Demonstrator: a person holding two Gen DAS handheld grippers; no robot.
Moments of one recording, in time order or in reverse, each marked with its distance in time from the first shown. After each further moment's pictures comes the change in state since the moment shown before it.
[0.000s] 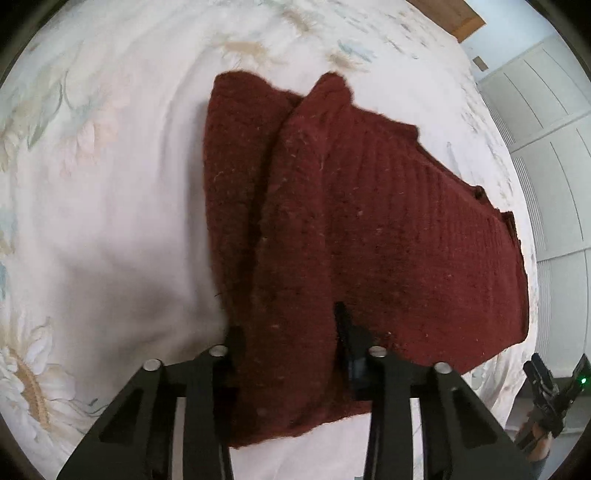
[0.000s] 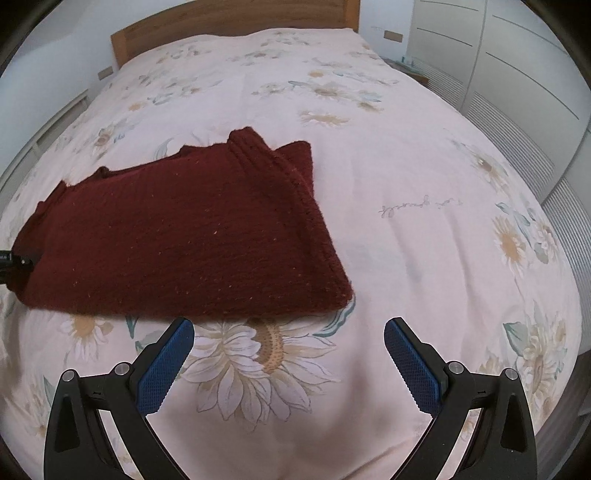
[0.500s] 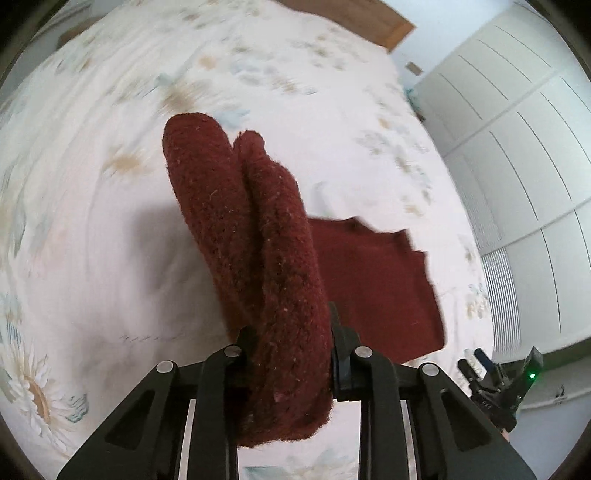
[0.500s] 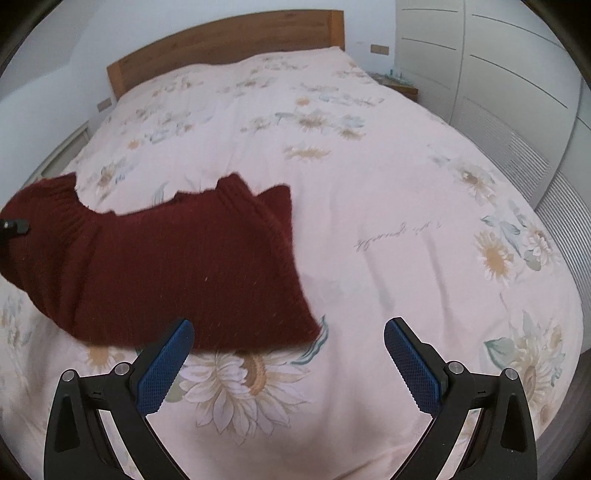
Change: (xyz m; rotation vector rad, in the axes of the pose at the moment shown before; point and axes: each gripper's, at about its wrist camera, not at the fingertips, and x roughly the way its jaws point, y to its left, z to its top) left arm -0.096 -0.126 0.019 0.156 -0.106 -0.151; right arm -0.032 -0.034 0.020 0.073 -0.103 0.039
